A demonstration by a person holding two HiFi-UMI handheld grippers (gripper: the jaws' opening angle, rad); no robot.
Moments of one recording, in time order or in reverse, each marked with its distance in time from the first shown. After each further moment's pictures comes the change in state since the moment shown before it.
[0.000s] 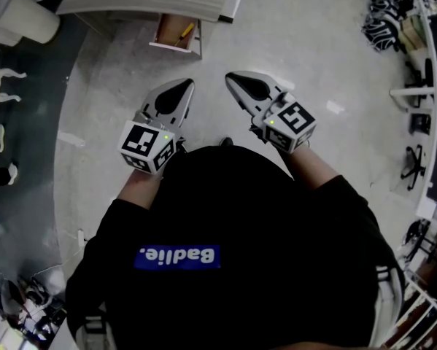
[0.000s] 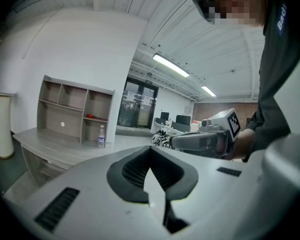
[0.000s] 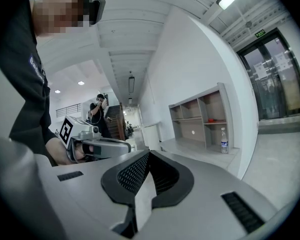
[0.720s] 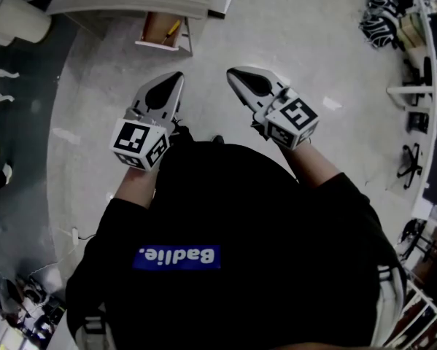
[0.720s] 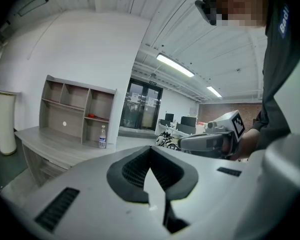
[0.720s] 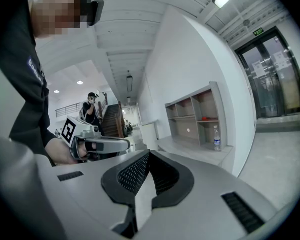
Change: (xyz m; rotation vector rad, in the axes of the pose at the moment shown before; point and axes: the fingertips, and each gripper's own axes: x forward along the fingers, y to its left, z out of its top) left arm 0.041 -0.002 -0.004 -0.014 -0.025 0.056; right arm -0.031 -0.049 -0.011 0.013 0.027 -0.008
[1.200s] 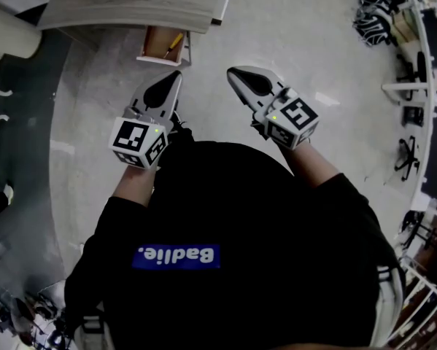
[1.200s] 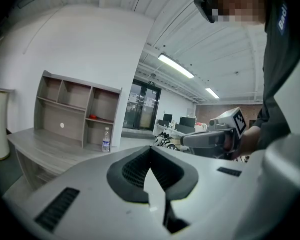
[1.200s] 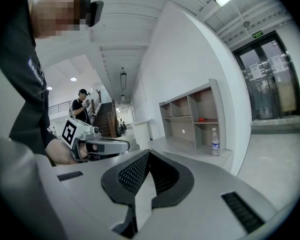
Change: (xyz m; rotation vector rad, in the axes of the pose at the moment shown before) left arm 0.033 0.097 0.016 -0.003 0.001 -0.052; right arm 0.085 -0.037 0.022 -0.002 0.008 -0.071
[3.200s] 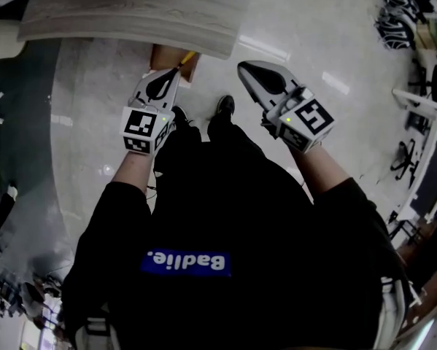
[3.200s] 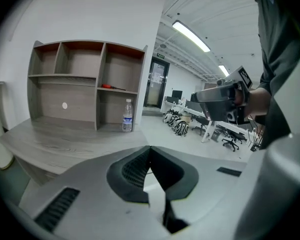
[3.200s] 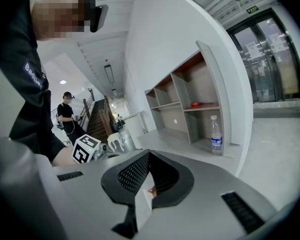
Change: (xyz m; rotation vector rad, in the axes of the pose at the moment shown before) left arm 0.132 0.234 -0.078 0.012 0.292 0.044; right arm 0.193 -0.149 0.013 0.117 0.116 -0.005
